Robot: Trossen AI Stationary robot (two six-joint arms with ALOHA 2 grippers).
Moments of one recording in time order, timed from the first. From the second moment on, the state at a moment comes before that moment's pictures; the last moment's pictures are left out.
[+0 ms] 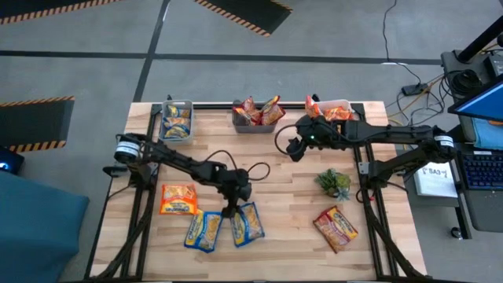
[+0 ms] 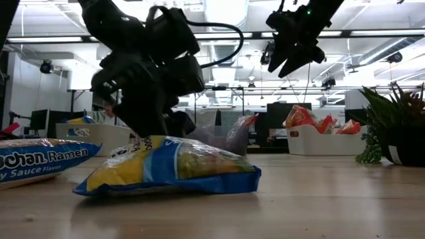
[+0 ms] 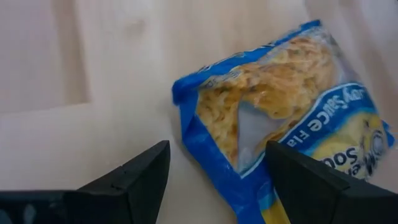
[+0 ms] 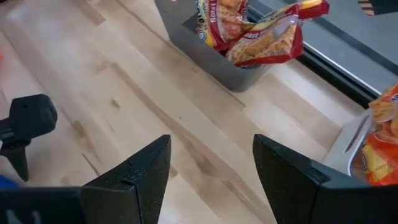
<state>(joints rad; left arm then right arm) -0.10 1.83 0.92 -0.05 0.34 -0.04 -0.17 1.28 1.08 -0.66 0.31 0.47</state>
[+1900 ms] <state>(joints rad) 0.27 1.06 0.92 -0.59 -0.92 0.11 -0.24 1.27 0.87 0.03 0.39 0.11</state>
